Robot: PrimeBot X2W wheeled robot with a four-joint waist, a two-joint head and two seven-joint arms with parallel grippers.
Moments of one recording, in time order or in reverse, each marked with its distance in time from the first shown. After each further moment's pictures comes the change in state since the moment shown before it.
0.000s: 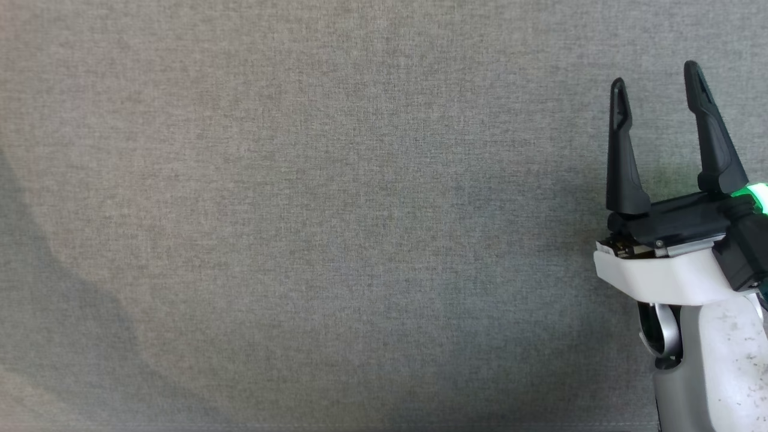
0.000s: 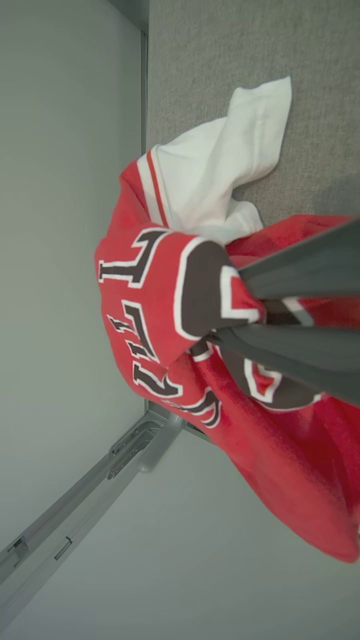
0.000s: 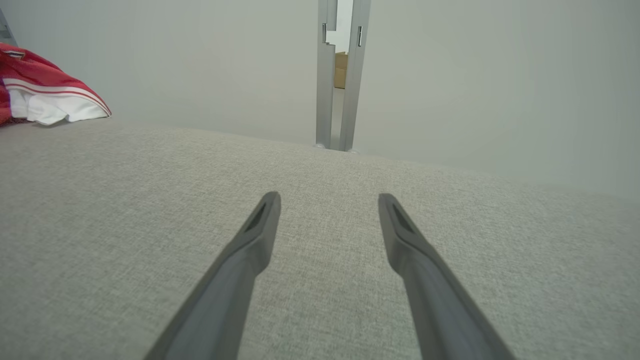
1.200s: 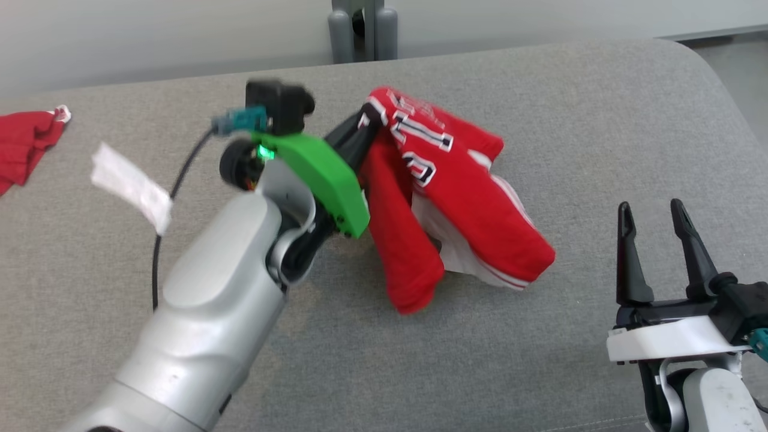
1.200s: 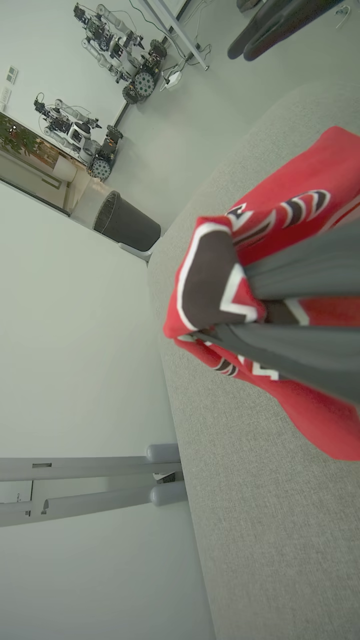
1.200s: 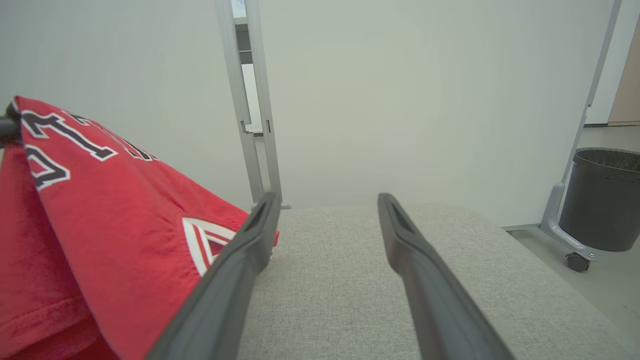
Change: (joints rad) left arm 0.527 -0.489 -0.474 -0.419 -0.459 -0.012 -0.097; right arm 0.225 0.000 -0.082 0.199 0.178 0.000 -0.008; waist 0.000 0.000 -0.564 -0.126
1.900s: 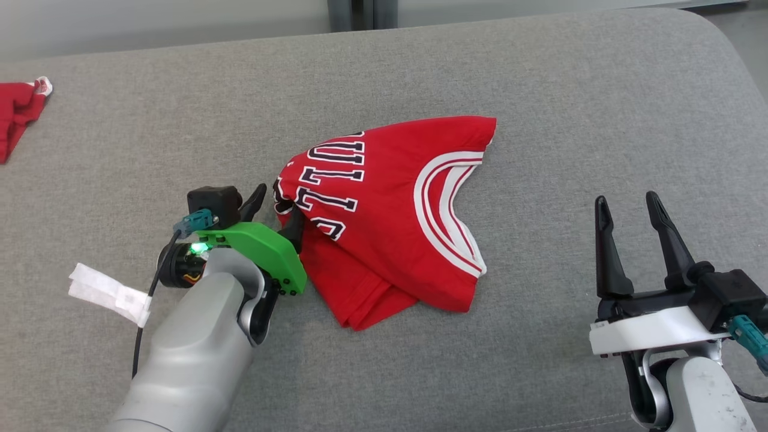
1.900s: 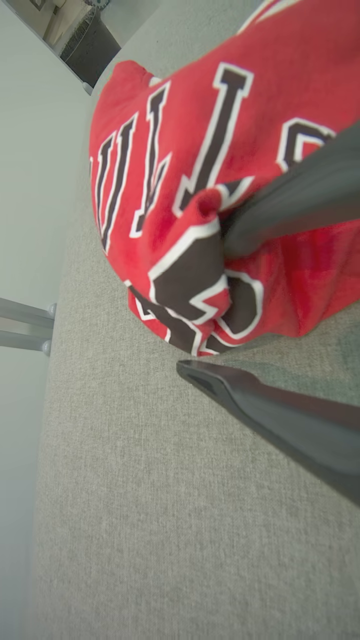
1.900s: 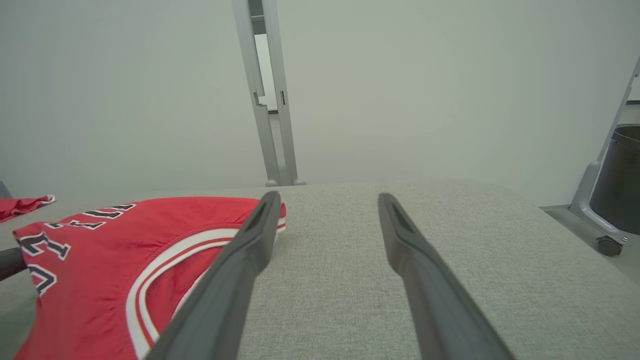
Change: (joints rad) left arm 0.097 -0.036 0.042 0.488 0.073 0.037 -0.319; right arm -0.043 0.000 0.049 0.042 0.013 0.000 0.000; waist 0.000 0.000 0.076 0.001
